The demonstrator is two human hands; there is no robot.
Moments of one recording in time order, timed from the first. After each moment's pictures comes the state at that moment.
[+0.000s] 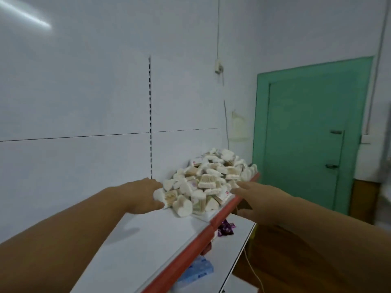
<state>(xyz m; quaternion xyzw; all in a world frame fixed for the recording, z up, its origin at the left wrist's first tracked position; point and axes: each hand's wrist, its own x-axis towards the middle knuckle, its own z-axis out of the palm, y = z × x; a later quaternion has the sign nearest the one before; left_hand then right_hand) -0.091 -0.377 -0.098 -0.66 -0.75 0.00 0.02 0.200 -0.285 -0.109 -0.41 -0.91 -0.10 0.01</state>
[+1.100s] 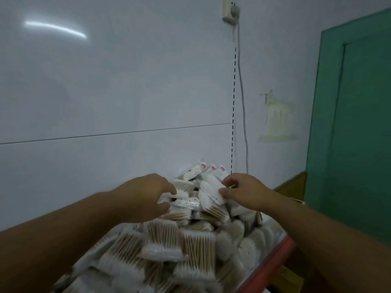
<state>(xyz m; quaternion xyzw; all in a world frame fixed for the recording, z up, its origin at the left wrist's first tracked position) -0.035 0.109 -0.092 -0.62 -0.78 -0.03 0.09 0.153 0.289 -0.114 -0.33 -0.89 0.22 0.23</state>
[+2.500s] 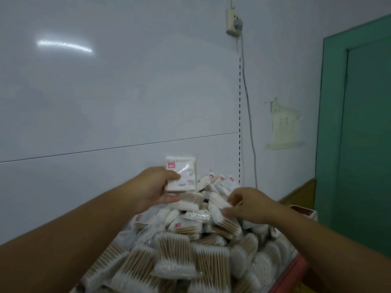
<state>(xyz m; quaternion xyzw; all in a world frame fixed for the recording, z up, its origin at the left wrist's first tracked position) -0.047 0.135 -0.067 -0.34 -0.63 -0.61 -0.34 0.137 0.299 -0.121 -0.33 -0.91 0.19 0.18</state>
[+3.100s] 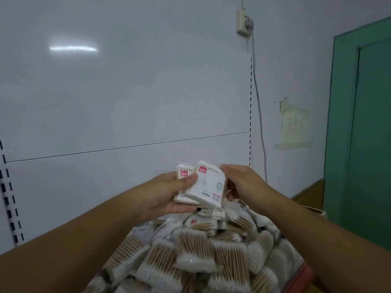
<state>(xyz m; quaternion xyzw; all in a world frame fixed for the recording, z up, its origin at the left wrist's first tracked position) -0.037 0.096 -0.068 -0.41 -0.59 -0.57 -0.41 0.106 0.232 -0.081 -0.16 -0.75 0.55 0.32</state>
